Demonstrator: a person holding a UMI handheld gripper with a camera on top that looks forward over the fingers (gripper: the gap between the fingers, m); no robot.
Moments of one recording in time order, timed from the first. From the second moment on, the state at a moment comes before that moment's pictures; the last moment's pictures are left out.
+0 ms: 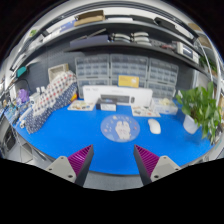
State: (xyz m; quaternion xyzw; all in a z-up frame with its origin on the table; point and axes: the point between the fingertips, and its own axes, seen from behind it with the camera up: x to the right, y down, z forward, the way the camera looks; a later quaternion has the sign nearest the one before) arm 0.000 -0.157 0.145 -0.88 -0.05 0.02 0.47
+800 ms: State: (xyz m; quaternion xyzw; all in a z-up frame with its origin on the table) arm 0.212 0.056 0.003 -0.91 0.03 -0.03 0.41
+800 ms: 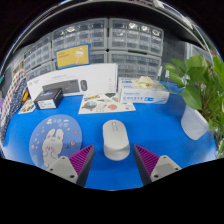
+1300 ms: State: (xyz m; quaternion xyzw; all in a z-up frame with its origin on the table) arm 0.213 0.103 -0.007 -0.91 0.00 -0.03 0.41
